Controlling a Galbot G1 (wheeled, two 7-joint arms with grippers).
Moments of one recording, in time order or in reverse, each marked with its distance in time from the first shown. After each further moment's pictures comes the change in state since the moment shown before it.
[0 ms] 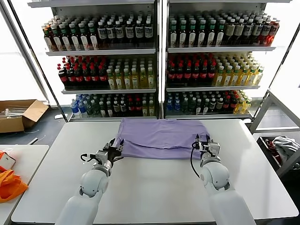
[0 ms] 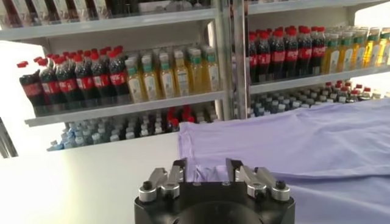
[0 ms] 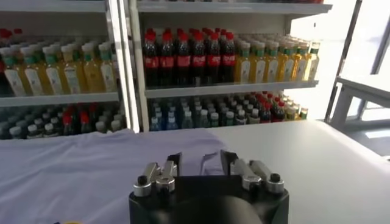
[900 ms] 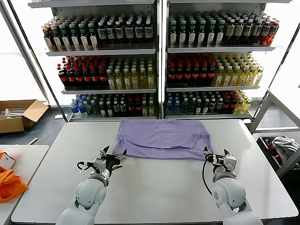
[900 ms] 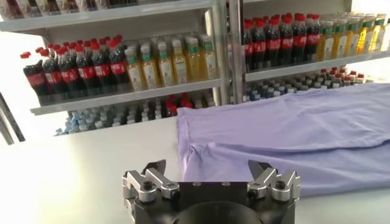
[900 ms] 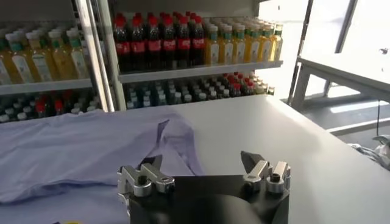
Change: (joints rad) left arm 0.087 0.013 -0.007 -0.100 -0.008 0.065 -0.025; right arm -0.192 -0.053 0.071 0.185 0.065 -0.063 0.087
